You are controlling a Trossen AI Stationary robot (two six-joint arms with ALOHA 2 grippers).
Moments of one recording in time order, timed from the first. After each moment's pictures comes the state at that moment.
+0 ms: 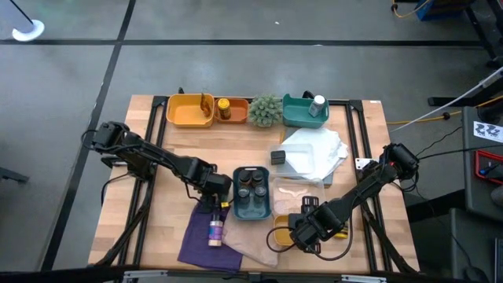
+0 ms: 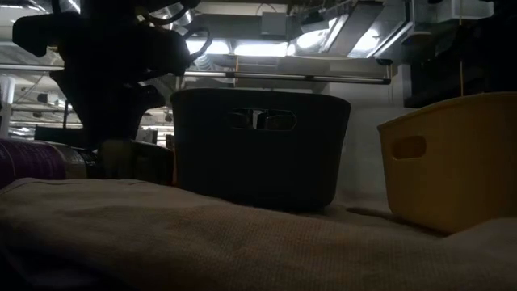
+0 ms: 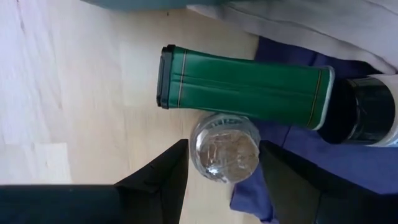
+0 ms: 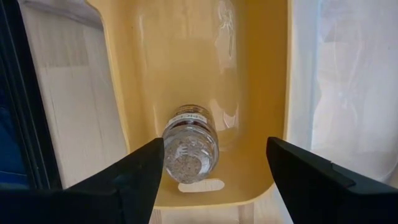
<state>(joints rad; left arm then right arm) -0.27 1.60 1.02 -0.78 -0.02 -0.26 0.66 1.79 1.36 -1.00 0.03 0.70</state>
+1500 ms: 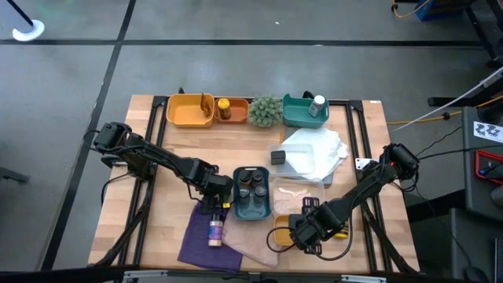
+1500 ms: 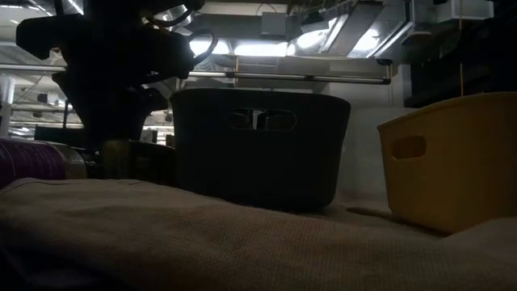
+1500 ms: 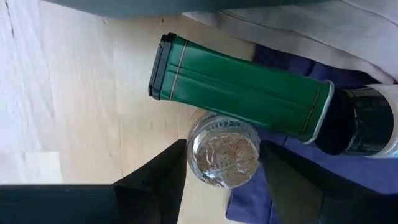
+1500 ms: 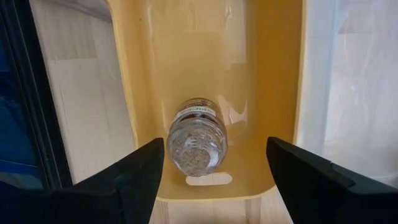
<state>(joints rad) -0.27 1.64 1.03 -0.77 -0.01 -0.27 0.66 1.79 1.36 -1.00 0.00 0.70</state>
